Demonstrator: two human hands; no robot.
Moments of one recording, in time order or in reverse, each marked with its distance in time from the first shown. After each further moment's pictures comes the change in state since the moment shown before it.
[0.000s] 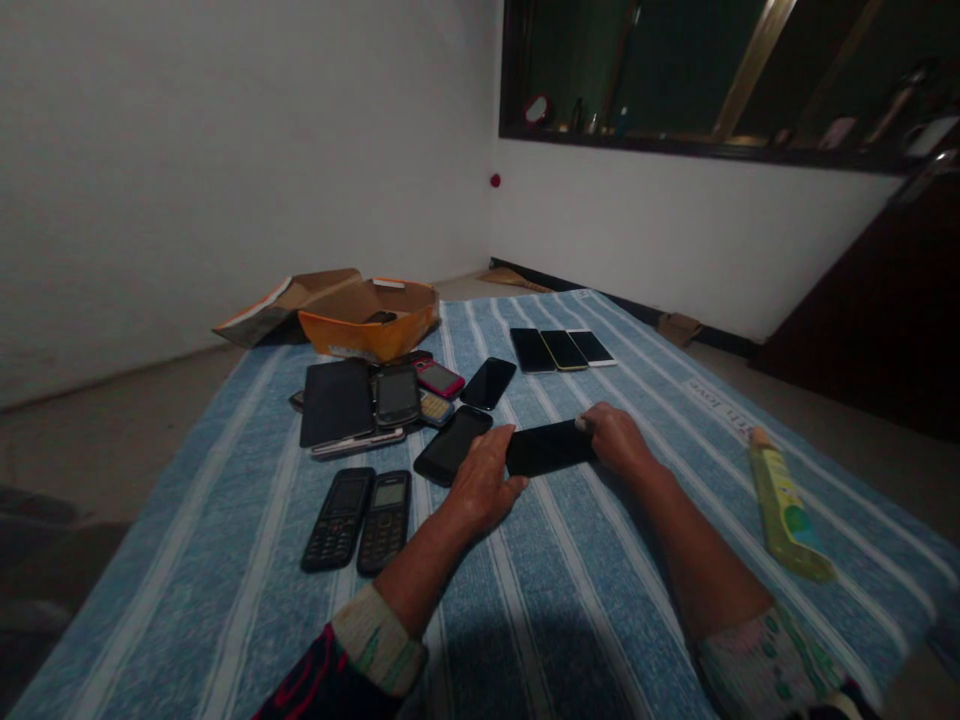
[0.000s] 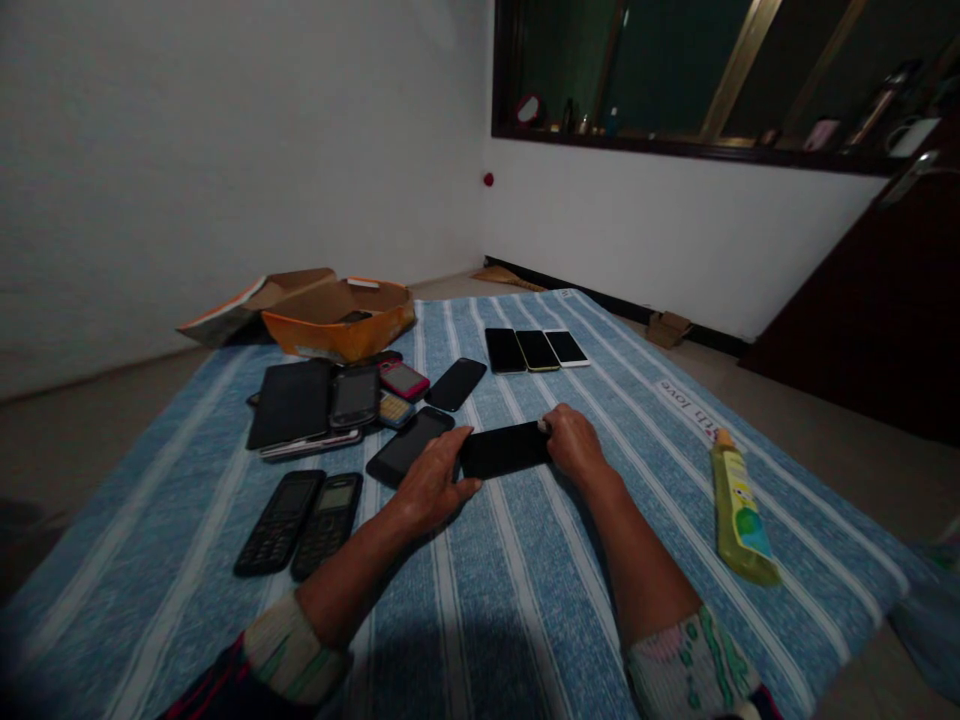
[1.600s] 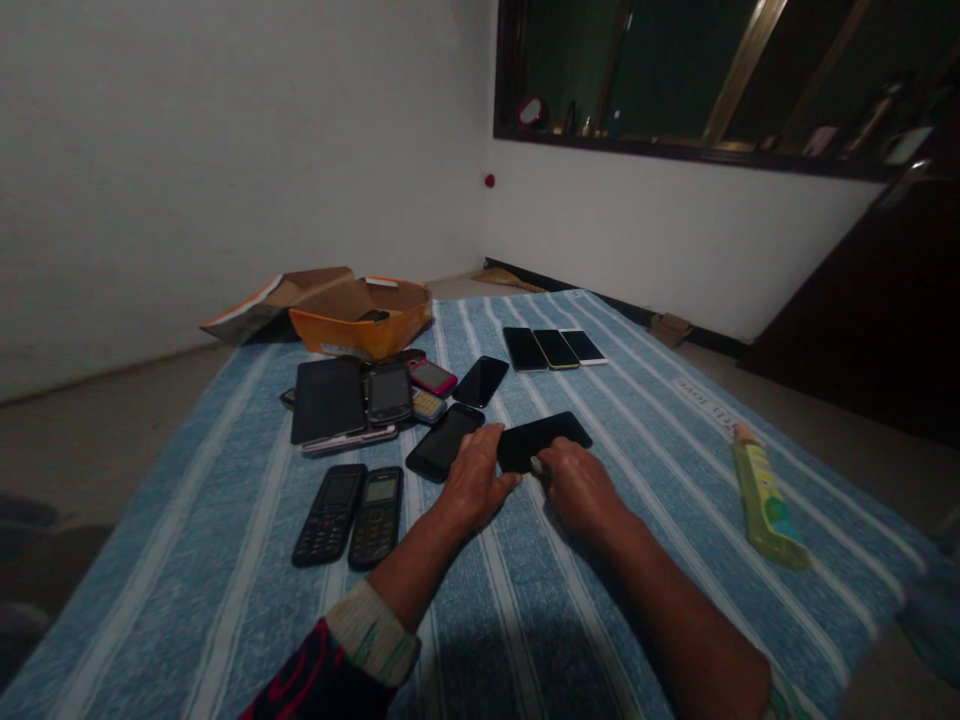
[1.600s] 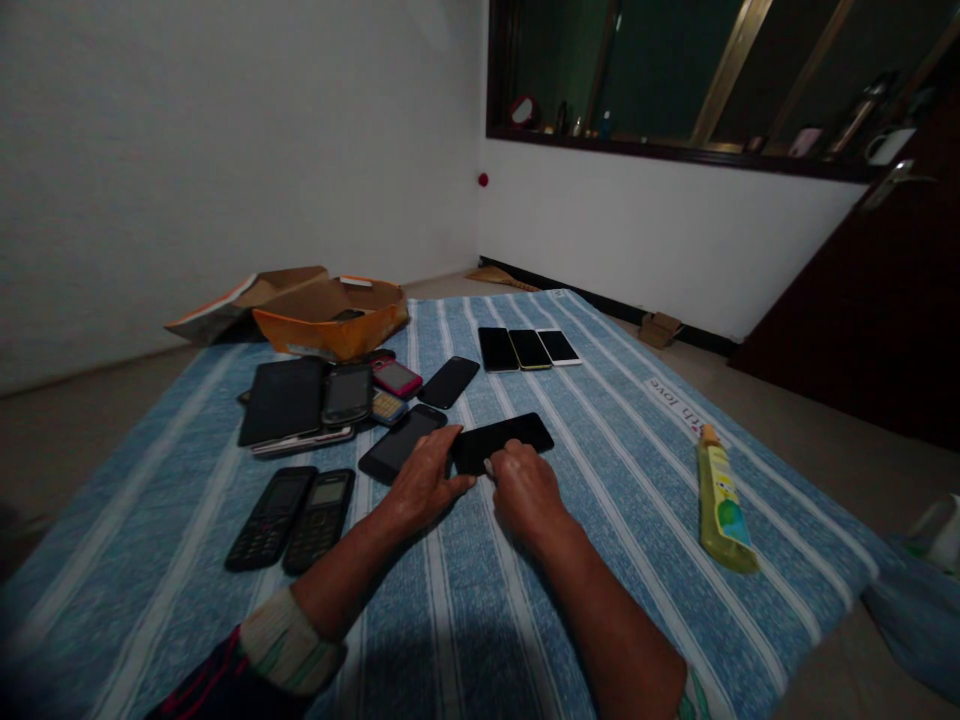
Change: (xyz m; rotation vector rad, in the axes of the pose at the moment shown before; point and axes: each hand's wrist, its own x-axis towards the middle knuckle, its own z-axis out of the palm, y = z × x) left_hand -0.002 0.005 0.000 -0.004 0.053 -0.009; right_hand -0.062 -0.073 -0.008 -0.041 -0.087 -0.102
